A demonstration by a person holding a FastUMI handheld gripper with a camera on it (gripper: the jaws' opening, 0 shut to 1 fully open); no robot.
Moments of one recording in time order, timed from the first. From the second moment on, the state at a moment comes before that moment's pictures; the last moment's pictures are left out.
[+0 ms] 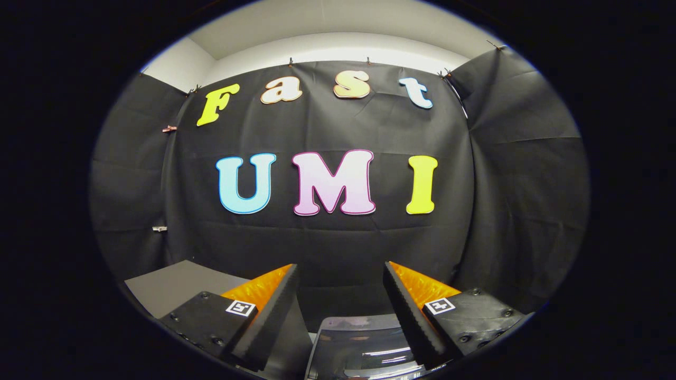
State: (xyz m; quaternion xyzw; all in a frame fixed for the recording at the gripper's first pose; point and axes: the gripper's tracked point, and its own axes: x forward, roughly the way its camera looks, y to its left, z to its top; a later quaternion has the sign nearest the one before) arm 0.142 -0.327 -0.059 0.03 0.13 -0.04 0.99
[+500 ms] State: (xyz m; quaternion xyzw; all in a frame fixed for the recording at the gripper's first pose) arm 0.142 -0.328 -0.060 0.03 0.14 -0.04 0.99
